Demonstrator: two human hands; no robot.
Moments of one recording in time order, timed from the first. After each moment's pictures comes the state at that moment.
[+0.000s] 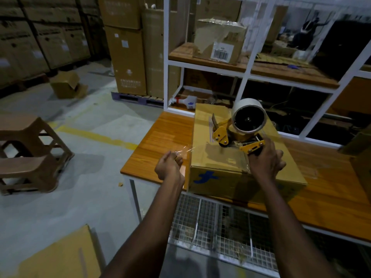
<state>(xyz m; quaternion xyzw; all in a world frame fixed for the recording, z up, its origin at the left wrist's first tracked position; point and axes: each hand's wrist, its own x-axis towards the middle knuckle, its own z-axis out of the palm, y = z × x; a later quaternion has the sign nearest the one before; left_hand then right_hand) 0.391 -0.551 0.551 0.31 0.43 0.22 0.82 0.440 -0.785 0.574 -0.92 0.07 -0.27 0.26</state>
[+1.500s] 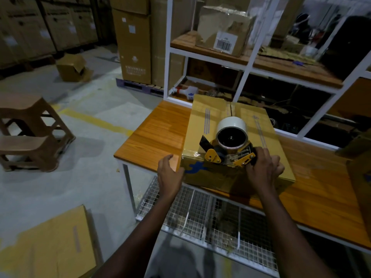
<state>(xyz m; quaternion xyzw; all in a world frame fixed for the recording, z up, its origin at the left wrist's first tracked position) 0.349 -0.587 0.473 0.78 0.24 0.20 0.55 0.423 -0.842 0.547 -0.96 -0.02 -0.23 0.13</state>
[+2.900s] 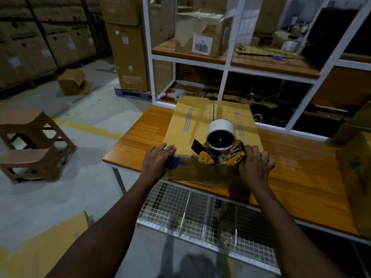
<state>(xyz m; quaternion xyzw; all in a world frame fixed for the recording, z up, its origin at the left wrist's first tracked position) 0.378 -0.581 0.501 0.97 -0.07 0.21 0.09 0.428 -0.909 0.543 -0.97 -0.05 -0.21 0.08</state>
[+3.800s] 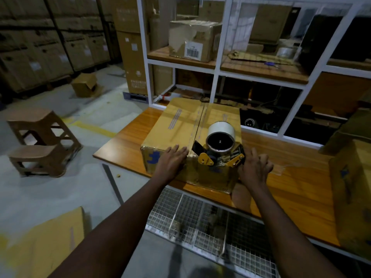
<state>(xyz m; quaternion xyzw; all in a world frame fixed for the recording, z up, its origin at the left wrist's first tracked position) 0.409 -0.708 0.506 0.99 -0.07 0.14 0.04 0.452 -0.992 0.546 -0.97 -0.06 -0.19 0.10</state>
